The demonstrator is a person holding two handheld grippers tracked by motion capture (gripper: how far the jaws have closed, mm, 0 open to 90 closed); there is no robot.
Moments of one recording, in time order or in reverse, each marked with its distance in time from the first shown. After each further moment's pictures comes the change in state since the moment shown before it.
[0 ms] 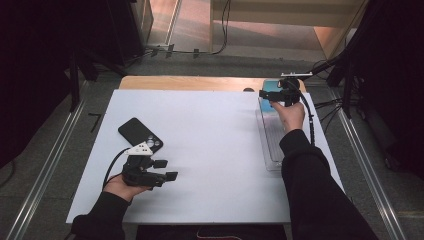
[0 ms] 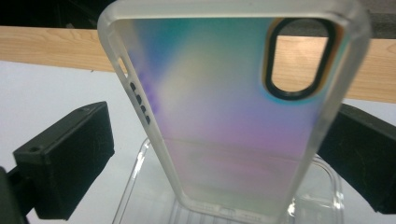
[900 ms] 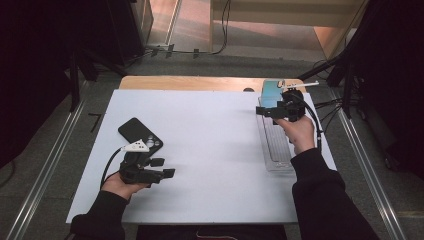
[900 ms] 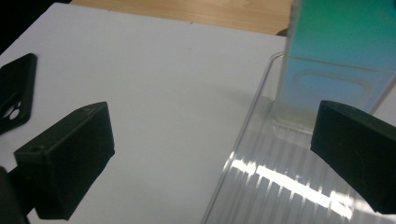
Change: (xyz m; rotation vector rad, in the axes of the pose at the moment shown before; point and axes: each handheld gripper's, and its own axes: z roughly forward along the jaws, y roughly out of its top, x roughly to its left) left arm 0.008 0.002 -0.004 -0.001 0.005 -0.052; right arm 0.046 -0.032 -0.077 0.081 0.206 -0.103
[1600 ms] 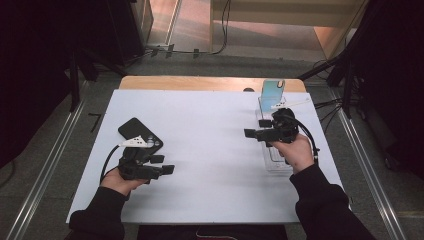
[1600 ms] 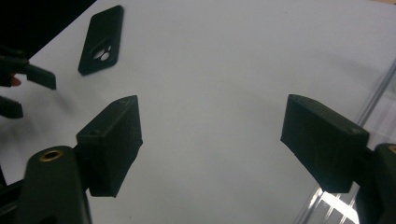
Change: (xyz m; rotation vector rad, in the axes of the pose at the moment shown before) left arm 0.005 0.008 -0.003 -0.011 -0.027 -0.007; right arm 0.053 -0.039 -0.019 0.061 0.195 -0.132
